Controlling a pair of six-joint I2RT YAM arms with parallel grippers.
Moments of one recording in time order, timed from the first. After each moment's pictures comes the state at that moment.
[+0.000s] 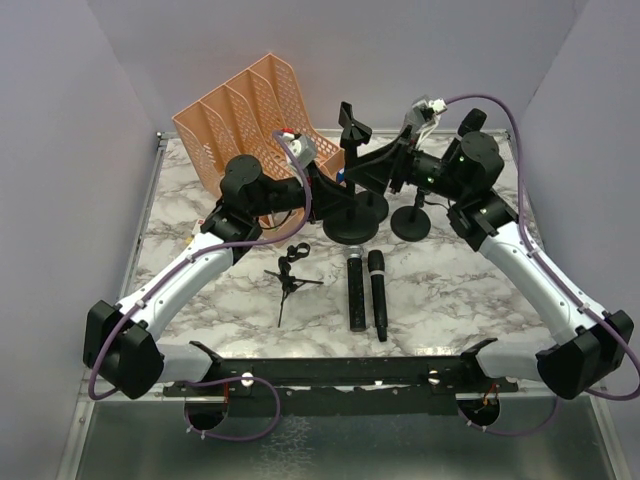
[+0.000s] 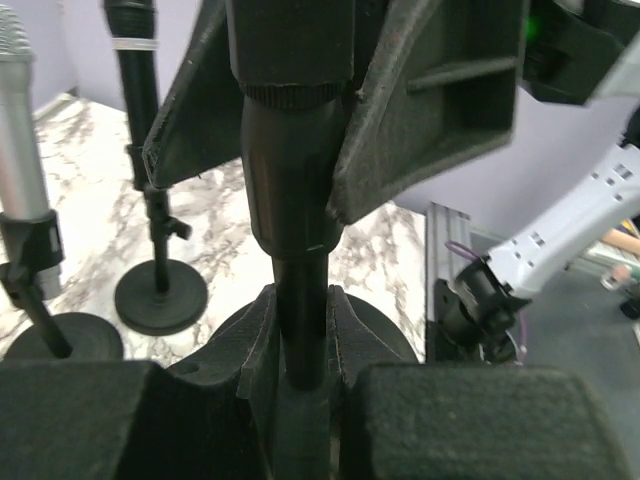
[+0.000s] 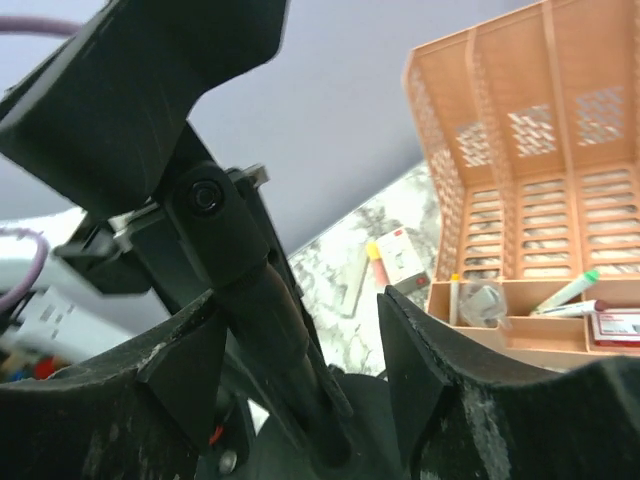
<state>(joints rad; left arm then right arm) -0.56 1.29 1.09 0.34 0.85 -0.34 0.46 1.28 1.25 0.16 -0.73 0.52</state>
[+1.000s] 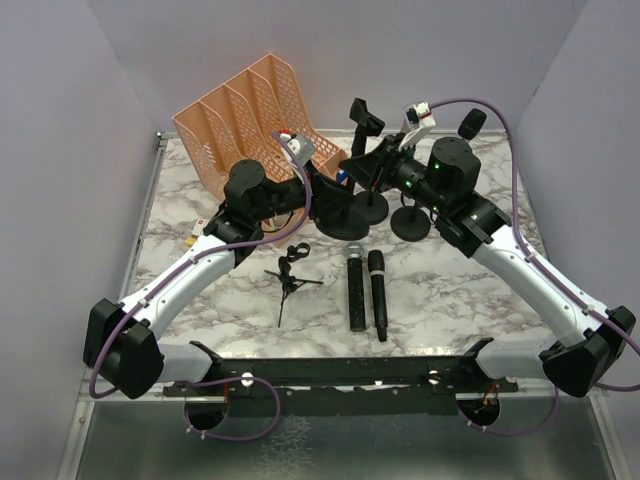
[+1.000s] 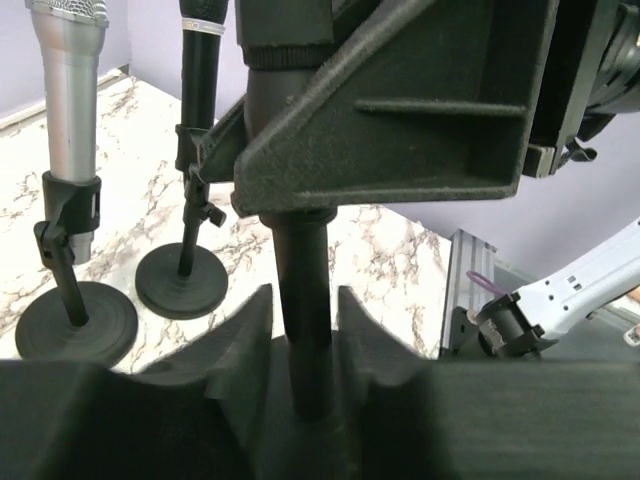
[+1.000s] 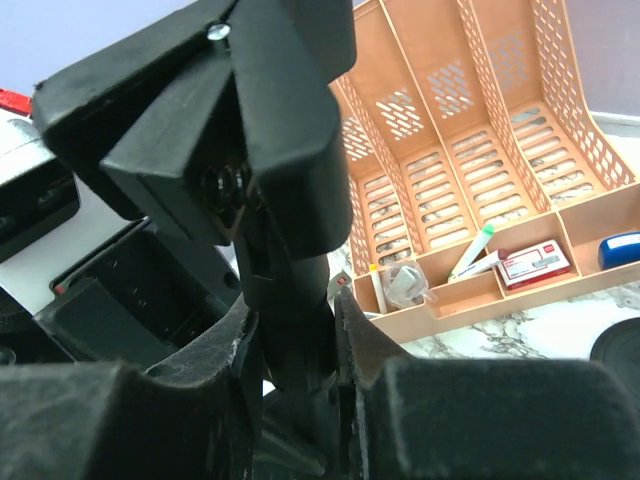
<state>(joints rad) -0.56 1.29 1.05 0.34 0.67 -0.40 0.65 1.28 1.32 -0.07 -0.16 0.47</state>
